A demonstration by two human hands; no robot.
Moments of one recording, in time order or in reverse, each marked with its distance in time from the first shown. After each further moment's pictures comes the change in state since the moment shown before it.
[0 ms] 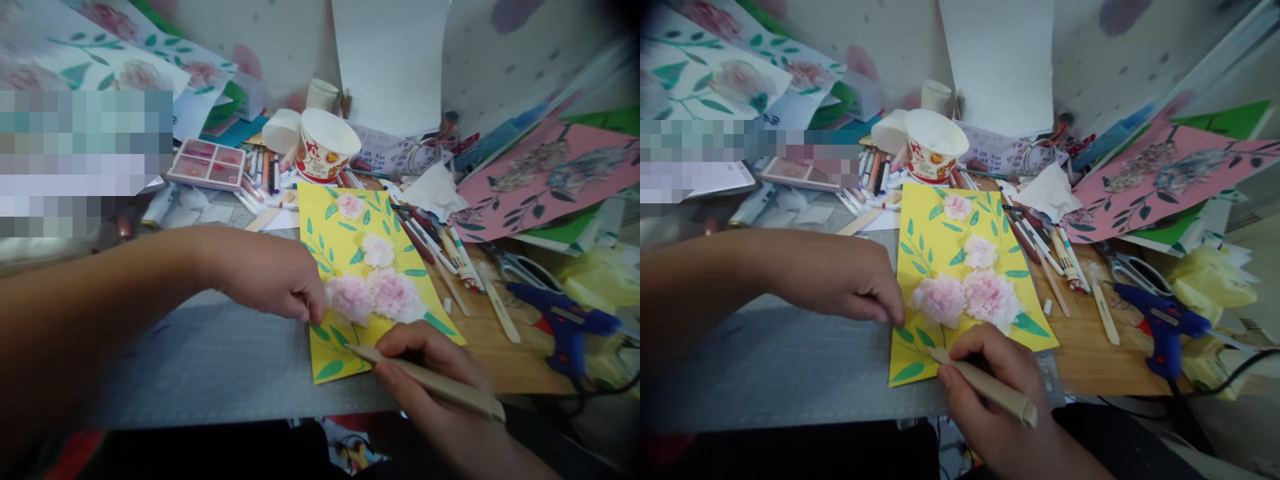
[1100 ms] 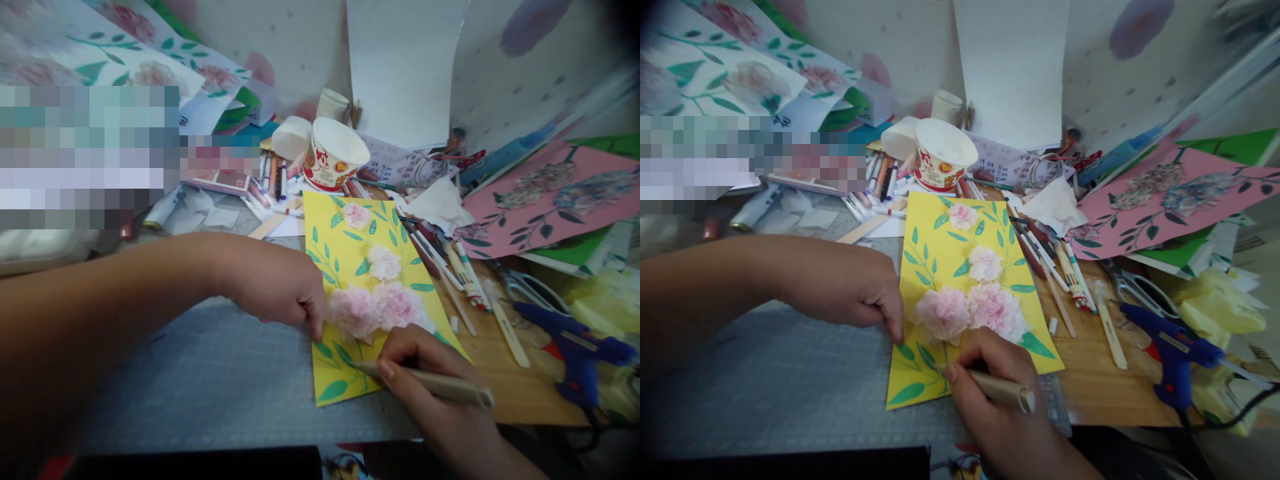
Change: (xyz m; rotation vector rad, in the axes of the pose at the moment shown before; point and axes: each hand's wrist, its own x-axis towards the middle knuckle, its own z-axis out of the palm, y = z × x) left_hand 0.002 -0.014 0.007 -0.042 -0.040 -0.127; right_hand 0.016 0.014 0.007 0.057 -0.078 0.079
